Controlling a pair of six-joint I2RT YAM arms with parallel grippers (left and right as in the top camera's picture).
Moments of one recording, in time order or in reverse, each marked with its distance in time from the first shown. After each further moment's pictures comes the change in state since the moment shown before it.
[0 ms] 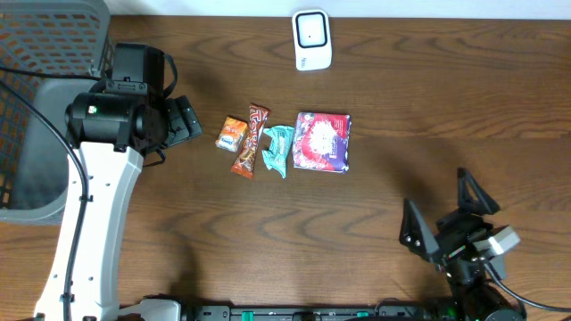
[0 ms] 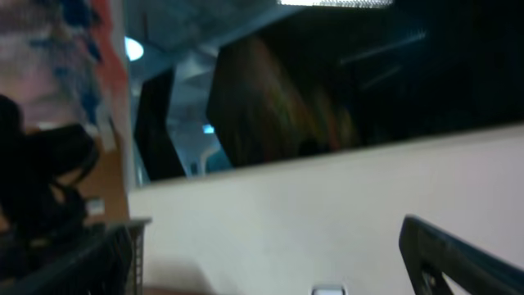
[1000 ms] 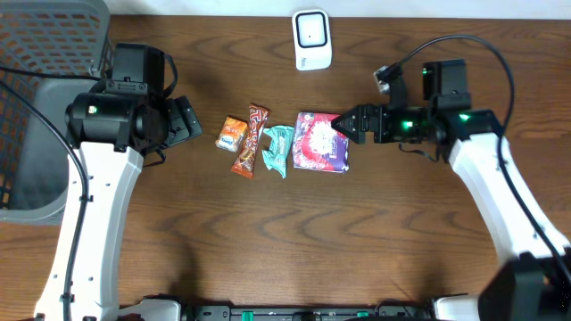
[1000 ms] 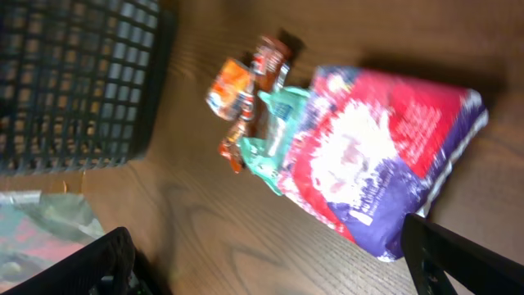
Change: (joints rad) left arm 0.000 0.000 -0.001 0.000 0.000 0.000; right arm 0.068 1.554 1.162 -1.191 -0.429 -0.210
